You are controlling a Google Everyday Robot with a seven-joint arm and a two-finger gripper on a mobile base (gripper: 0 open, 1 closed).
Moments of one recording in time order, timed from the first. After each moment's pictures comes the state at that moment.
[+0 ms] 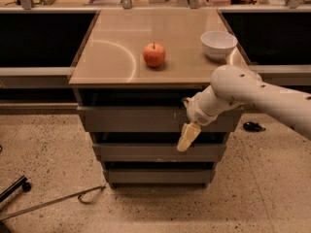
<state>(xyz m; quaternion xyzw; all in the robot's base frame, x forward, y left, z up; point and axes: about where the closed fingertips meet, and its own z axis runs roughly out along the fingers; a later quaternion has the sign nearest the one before) 0.600 -0.102 0.665 -0.64 0.72 0.10 0.24</state>
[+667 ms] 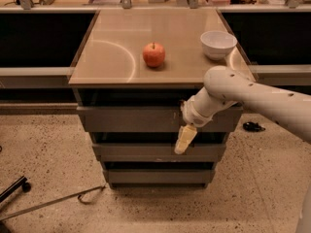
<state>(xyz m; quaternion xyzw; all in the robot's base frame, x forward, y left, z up) 0.600 -0.092 0.637 -0.65 0.72 0.13 0.20</state>
